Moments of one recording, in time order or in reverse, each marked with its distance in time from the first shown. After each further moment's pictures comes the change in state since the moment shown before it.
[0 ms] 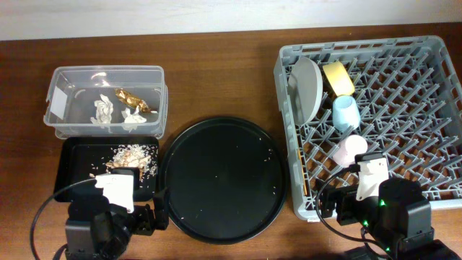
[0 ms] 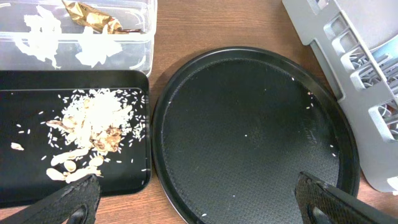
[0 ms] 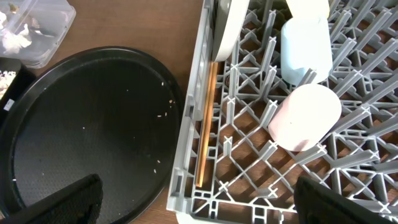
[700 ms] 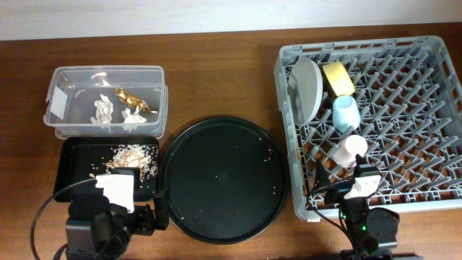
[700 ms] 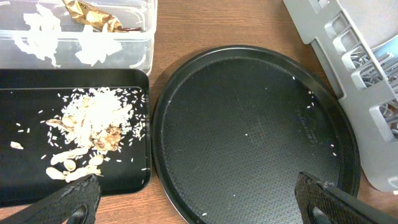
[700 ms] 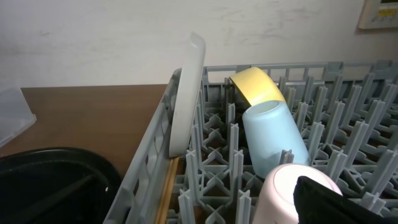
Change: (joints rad) left arm 0.000 0.000 -0.003 0.000 0.000 0.000; right arm -0.212 -0.519 -0.845 0.937 -0.043 -0.091
